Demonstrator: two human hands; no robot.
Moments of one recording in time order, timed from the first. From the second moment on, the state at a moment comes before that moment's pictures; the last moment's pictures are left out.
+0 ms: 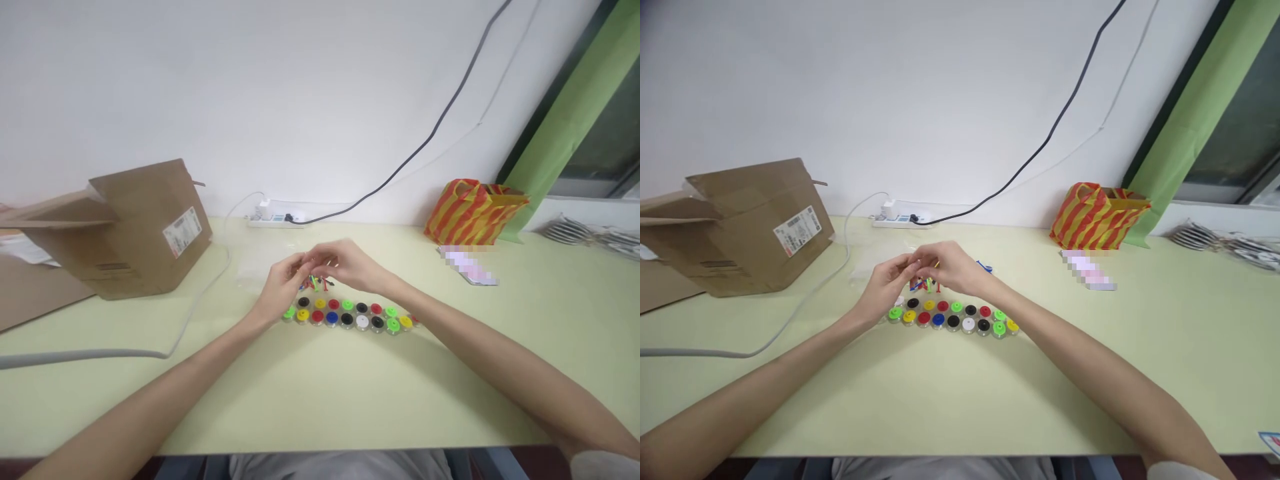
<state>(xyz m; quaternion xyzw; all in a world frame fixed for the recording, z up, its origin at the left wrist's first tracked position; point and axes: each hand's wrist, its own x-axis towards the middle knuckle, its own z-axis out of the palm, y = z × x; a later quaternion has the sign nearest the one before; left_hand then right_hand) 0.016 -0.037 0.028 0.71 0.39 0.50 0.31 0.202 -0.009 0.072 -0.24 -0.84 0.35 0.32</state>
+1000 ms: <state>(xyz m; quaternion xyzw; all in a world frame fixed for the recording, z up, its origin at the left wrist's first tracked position) 0.014 -0.035 0.027 0.77 0.41 0.46 0.14 0.207 -0.002 0.067 -0.29 -0.74 0.52 0.33</state>
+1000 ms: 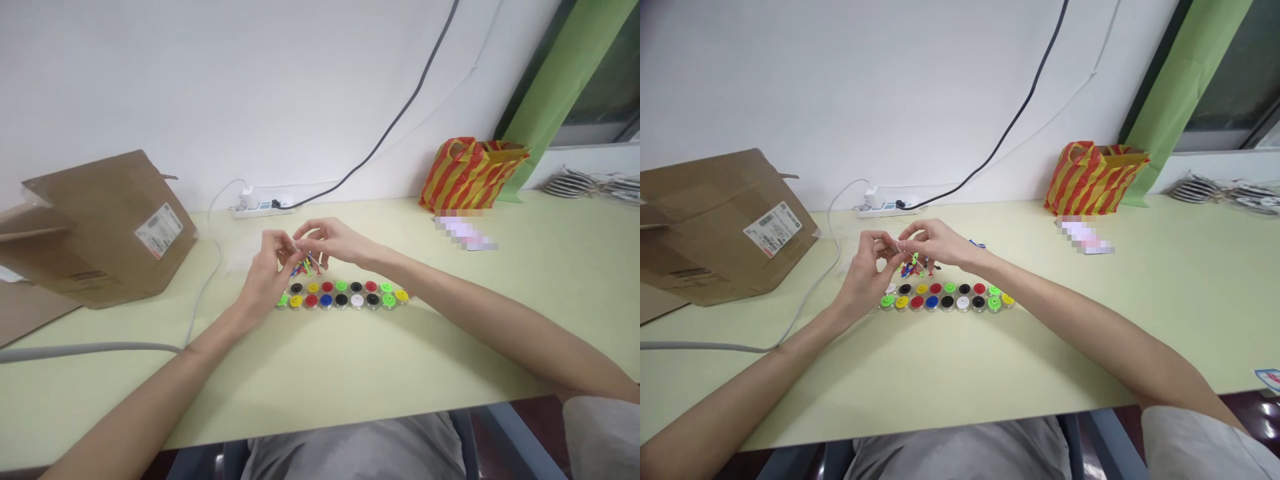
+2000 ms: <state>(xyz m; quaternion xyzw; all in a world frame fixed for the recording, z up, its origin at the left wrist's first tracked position) 0.015 -0.047 0.032 0.84 0.38 0.35 0.17 0.228 0.004 0.076 -0.13 -0.81 0.54 0.19</state>
